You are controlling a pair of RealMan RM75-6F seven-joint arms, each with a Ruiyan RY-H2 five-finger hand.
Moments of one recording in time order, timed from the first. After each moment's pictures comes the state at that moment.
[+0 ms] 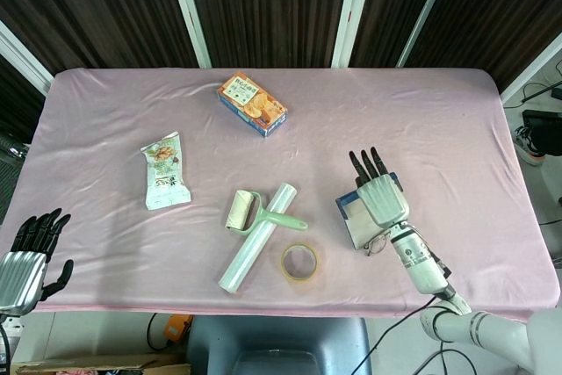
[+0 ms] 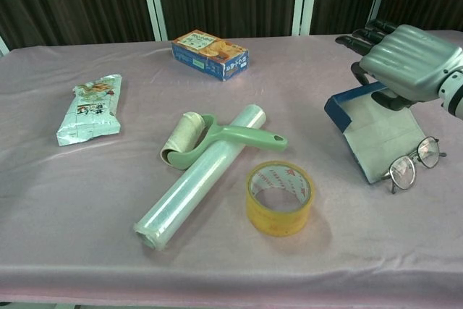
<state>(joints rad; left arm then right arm) -0.12 -1.12 -0.01 -1.55 1.58 1.49 -0.04 0.63 -1.60 0.12 -1.17 -1.35 1.17 -0.88</state>
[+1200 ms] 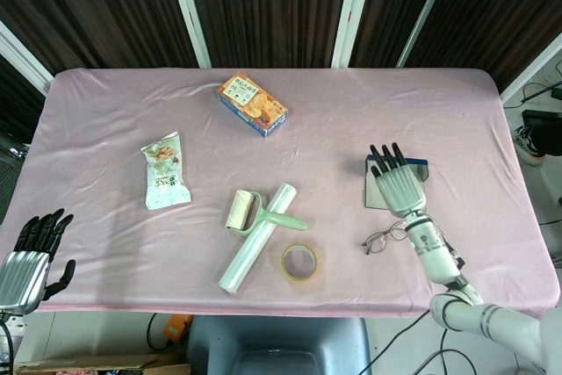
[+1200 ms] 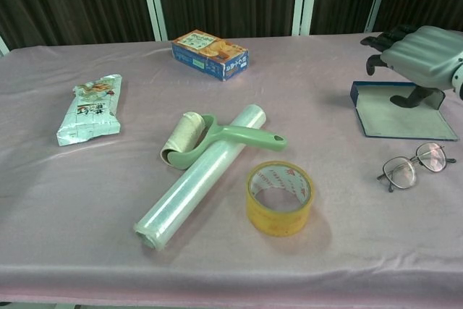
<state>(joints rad) -0.12 -1.13 -0.01 -1.55 1.57 1.48 -0.02 0.62 -1.50 0.13 -1.21 -1.27 1.05 -0.69</state>
